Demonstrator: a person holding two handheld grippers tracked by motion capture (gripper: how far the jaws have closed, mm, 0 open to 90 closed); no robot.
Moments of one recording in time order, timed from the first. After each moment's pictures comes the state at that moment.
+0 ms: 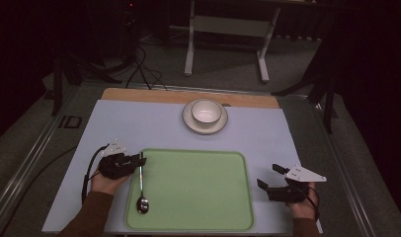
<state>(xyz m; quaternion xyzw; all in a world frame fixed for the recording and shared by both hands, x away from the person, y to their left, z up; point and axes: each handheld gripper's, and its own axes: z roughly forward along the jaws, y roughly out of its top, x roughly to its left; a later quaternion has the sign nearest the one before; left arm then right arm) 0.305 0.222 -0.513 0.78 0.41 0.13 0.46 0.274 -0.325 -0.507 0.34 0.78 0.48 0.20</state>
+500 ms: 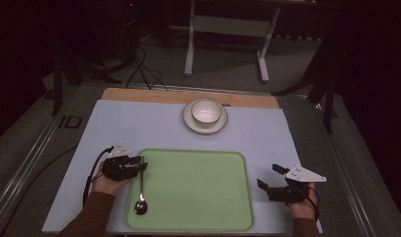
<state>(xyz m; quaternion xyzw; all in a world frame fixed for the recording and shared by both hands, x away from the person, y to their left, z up) 0.307 0.215 -0.525 0.81 0.41 0.14 0.40 0.274 -0.325 -0.507 0.34 0.78 0.48 0.20</state>
